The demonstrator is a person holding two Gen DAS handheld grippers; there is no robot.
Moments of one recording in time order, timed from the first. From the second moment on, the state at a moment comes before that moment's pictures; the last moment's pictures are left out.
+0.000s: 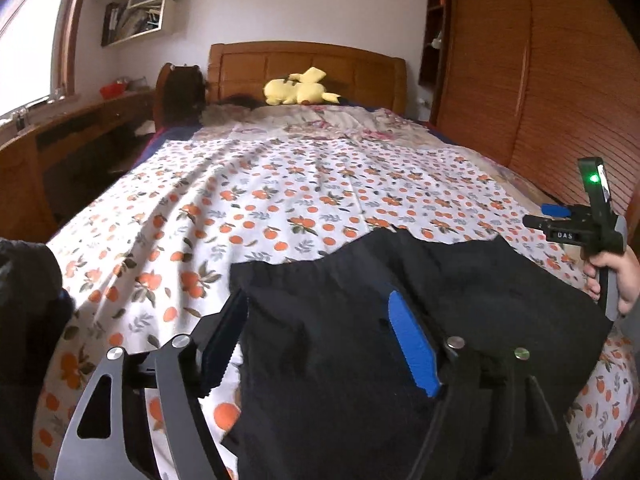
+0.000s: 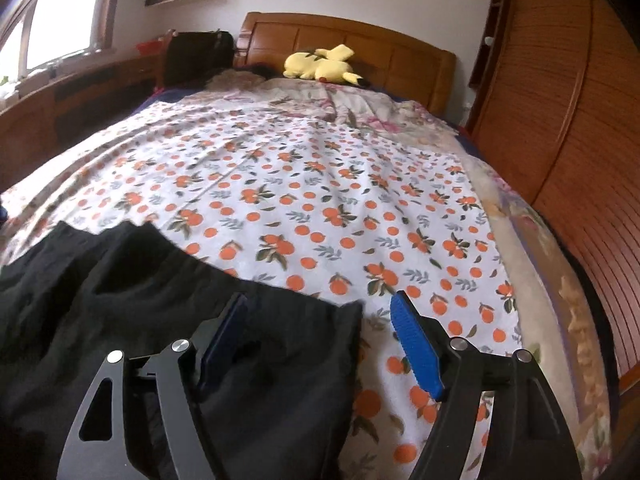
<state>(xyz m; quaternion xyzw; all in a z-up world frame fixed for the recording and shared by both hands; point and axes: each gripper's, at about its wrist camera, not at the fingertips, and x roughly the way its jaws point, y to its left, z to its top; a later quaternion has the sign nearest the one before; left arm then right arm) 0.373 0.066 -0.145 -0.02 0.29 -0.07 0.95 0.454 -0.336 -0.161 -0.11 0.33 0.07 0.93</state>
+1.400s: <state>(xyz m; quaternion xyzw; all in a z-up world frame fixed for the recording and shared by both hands) 0.276 -0.022 -0.183 0.03 0.29 -0.17 0.94 0.276 -0.334 -0.202 -0.11 0.35 0.07 0.93</state>
